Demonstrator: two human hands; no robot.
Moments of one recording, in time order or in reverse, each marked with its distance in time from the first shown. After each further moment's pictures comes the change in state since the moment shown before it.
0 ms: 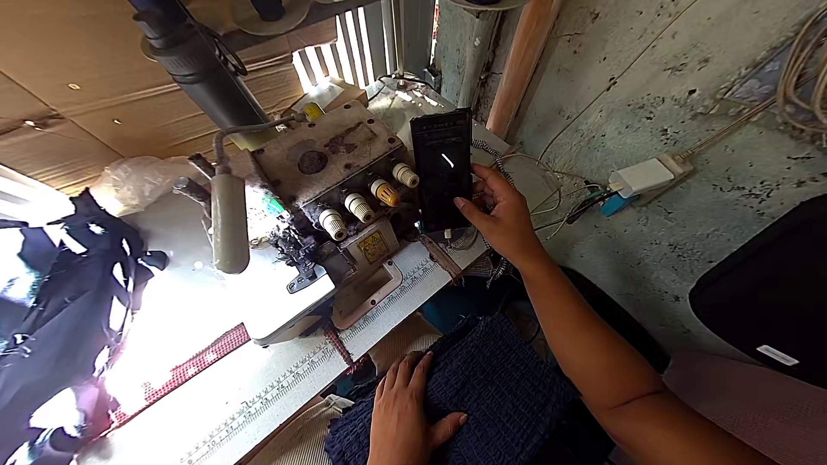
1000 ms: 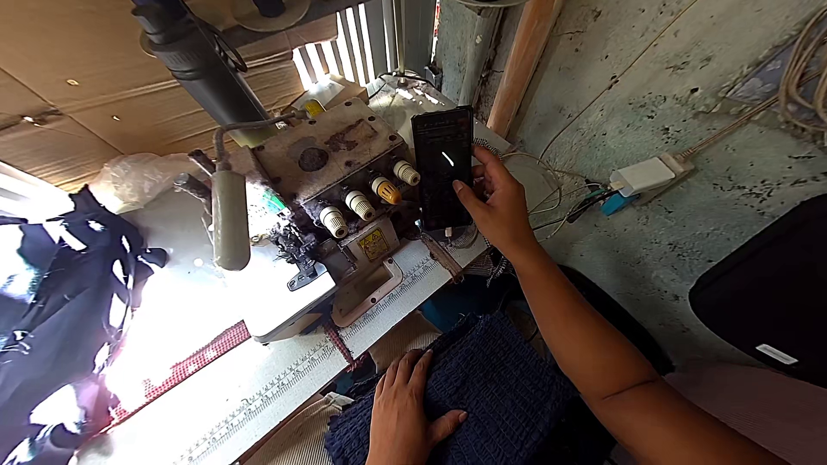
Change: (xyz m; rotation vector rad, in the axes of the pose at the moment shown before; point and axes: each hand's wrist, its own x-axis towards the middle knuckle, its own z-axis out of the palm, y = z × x) left_hand -0.001 -0.001 0.001 -0.004 -0.003 -0.006; right_hand 0.012 -0.009 0.008 -0.096 0.074 -0.022
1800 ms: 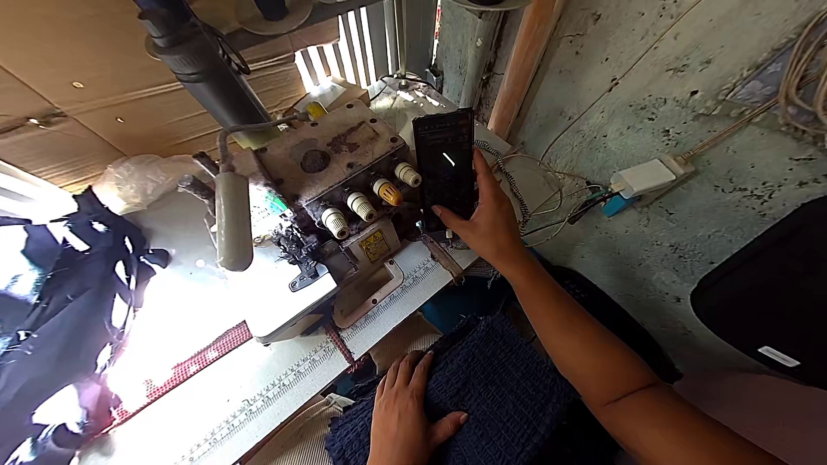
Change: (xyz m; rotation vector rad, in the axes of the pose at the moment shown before) left_hand 0.001 0.001 -0.001 0.002 -0.005 0.007; right_hand -0.015 -0.007 0.011 -0.246 -0.011 -0.019
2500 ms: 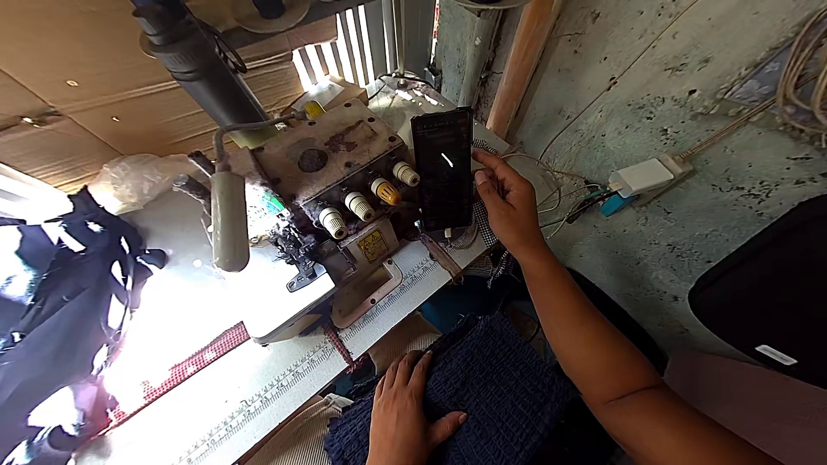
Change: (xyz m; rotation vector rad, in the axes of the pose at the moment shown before) left_hand -0.001 -0.001 0.002 -0.012 0.016 -0.003; right_hand 0.014 0.022 -0.020 0.316 0.039 -0.028
